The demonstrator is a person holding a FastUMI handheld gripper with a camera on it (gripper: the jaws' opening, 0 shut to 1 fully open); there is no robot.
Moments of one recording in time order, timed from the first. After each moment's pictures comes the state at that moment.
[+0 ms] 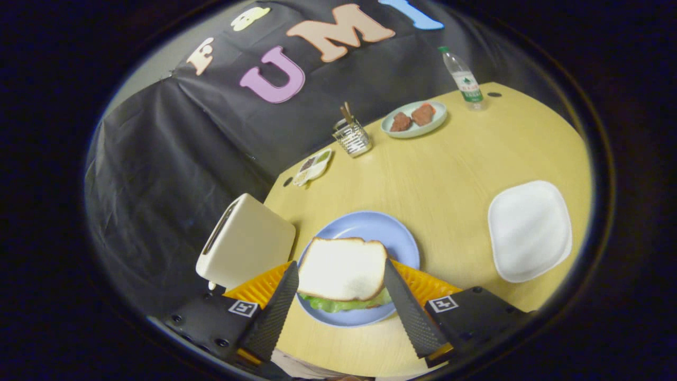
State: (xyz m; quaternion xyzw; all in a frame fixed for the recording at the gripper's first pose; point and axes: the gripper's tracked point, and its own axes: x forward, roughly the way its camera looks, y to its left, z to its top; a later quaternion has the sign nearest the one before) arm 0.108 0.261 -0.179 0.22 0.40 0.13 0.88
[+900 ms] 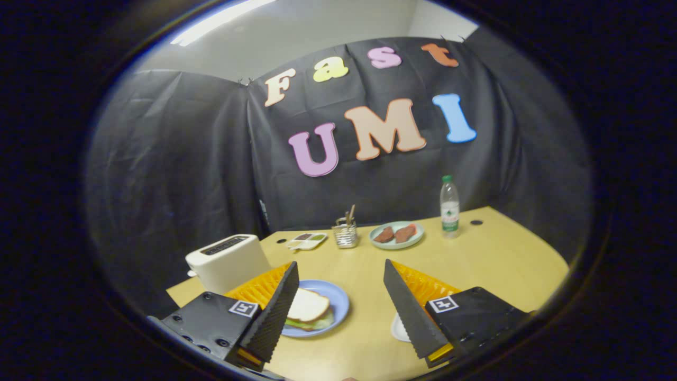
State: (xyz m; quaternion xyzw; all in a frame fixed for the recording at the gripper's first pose) arm 0.087 0.139 -0.065 0.04 0.11 0.11 0.99
